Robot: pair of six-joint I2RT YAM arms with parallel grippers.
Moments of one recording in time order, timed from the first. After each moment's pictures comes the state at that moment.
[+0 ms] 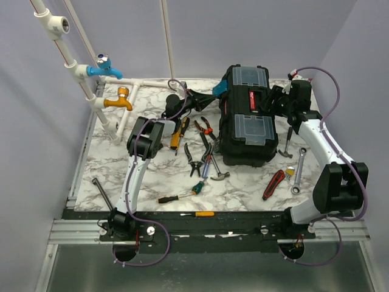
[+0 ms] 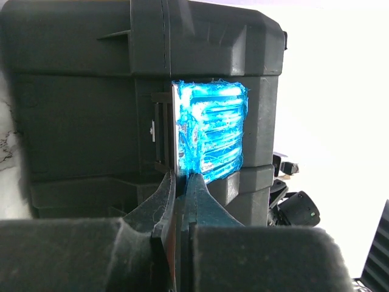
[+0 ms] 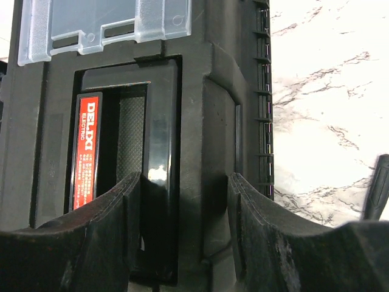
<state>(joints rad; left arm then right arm) -0.35 2.62 1.77 1.08 0.65 -1.80 0.05 1.51 1.20 -0.21 -0.13 0.34</state>
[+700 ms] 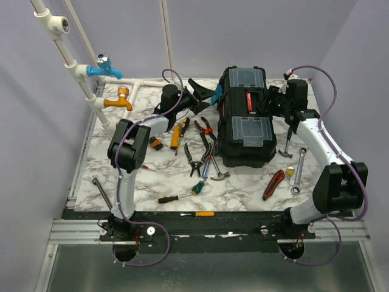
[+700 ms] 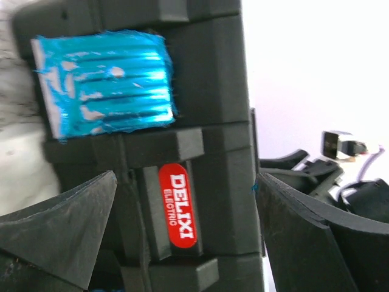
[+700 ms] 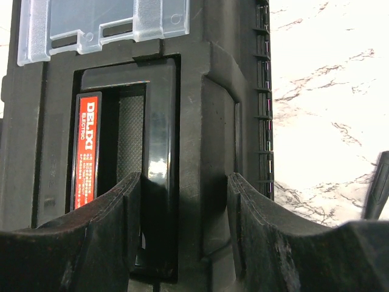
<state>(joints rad) -0.37 2.17 1.42 0.73 0.57 -1.33 0.08 1.51 1.22 -0.25 -0.11 0.32</state>
